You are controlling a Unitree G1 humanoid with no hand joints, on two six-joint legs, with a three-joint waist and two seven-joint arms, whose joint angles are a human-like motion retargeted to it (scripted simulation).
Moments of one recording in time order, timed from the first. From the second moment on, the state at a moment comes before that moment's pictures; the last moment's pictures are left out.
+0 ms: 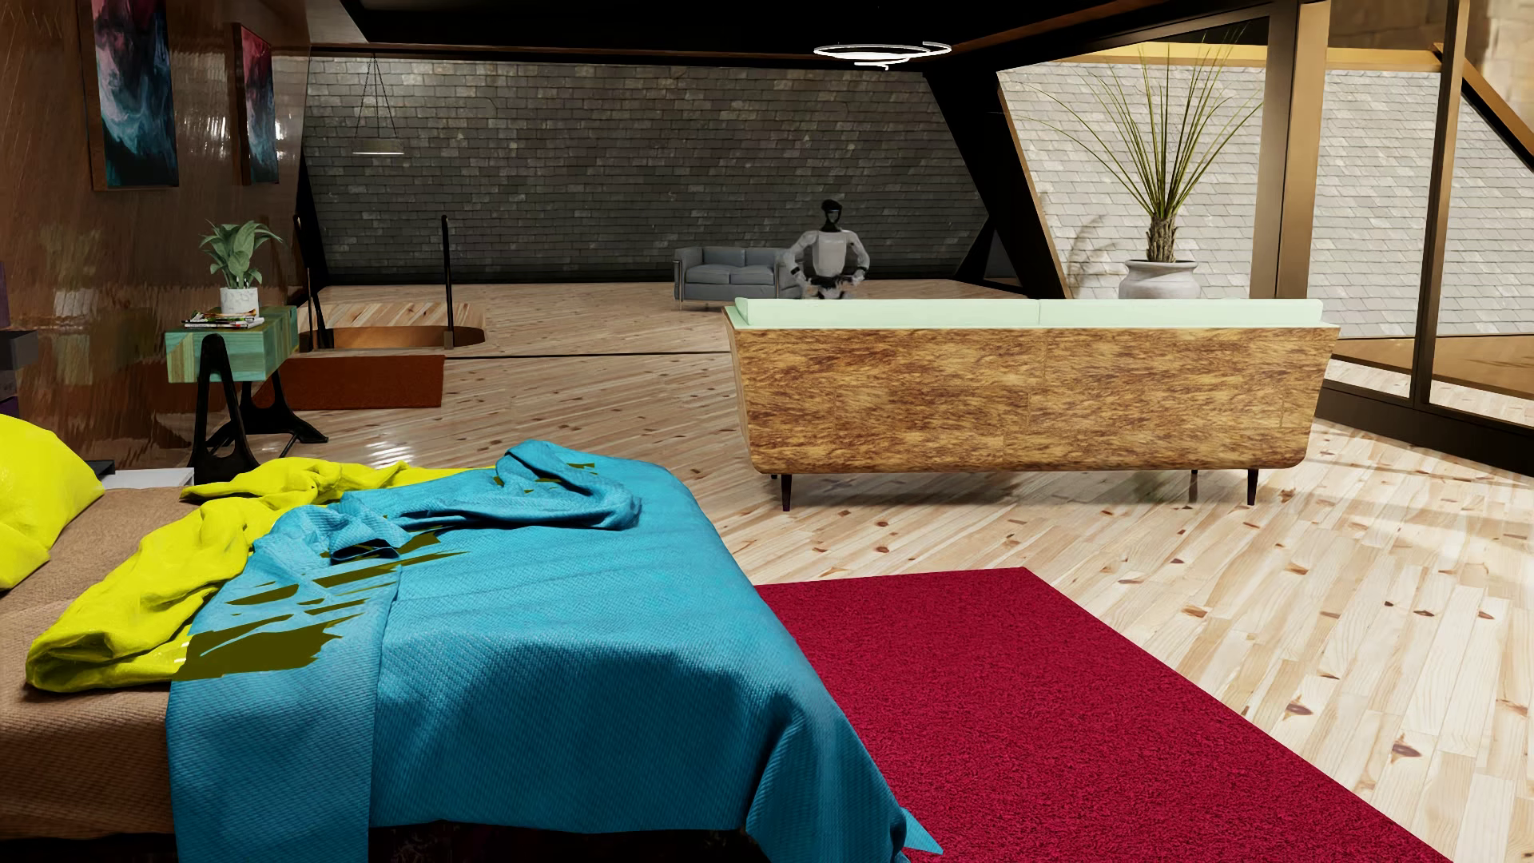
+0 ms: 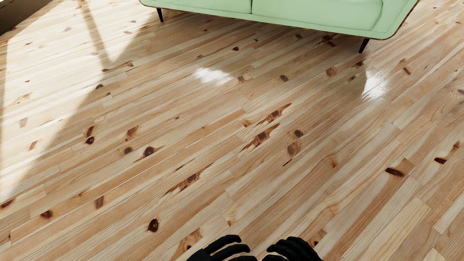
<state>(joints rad) -0.35 -0.38 0.06 -0.16 -0.14 -0.09 0.10 -0.04 0.01 0.42 1.24 -0.02 0.24 -0.10 0.17 0.65 -0.74 0.09 0.25 -1.01 0.86 0.17 0.15 1.24 -0.94 -0.44 -0.38 0.99 -0.99</state>
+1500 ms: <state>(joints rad) -0.43 0.01 0.05 -0.09 0.07 0.01 0.05 -0.03 -0.03 0.33 0.66 -0.05 0.33 0.04 0.09 0.69 -0.63 0.09 0.17 -1.03 0.72 0.20 0.17 1.28 -0.98 -0.40 -0.42 0.98 -0.98</state>
